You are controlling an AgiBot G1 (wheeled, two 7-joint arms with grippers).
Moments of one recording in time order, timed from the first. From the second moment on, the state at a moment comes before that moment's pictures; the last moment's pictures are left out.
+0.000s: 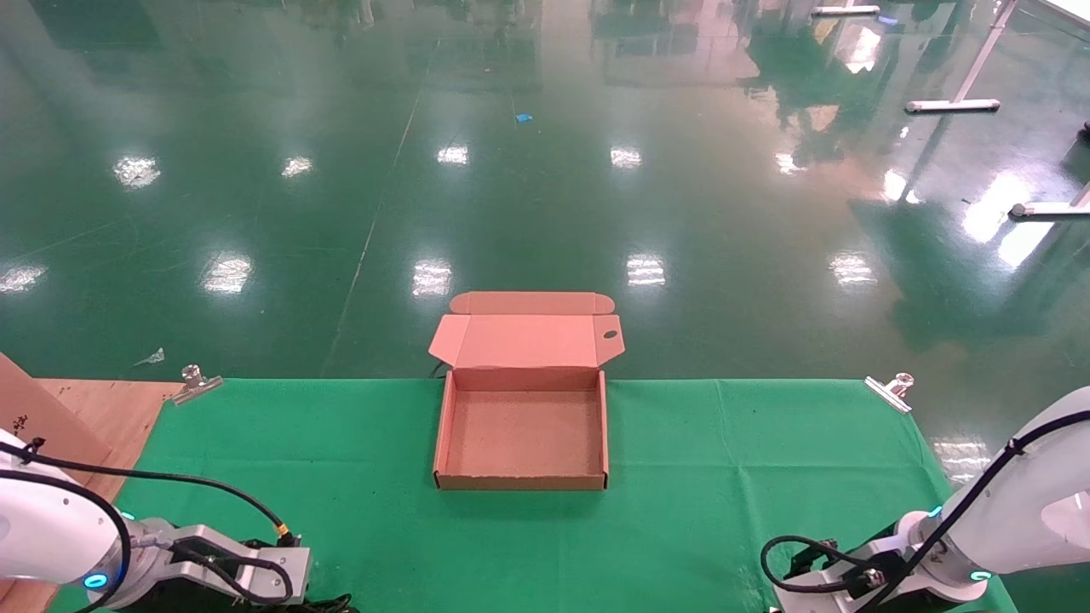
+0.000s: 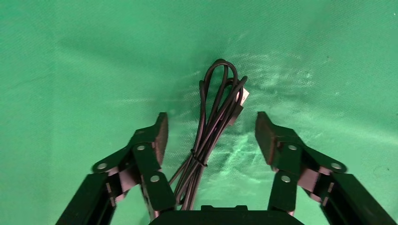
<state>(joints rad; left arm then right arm) -1.60 1.13 0.84 -0.02 1.83 1.22 0.47 1.62 -1.21 -0.86 0.03 -1.92 -1.20 -0.68</state>
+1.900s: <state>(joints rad) -2.00 1.22 0.82 -0.11 1.81 1.36 0.54 1.99 -1.32 -0.78 0.12 -1.79 -1.36 -0.66</state>
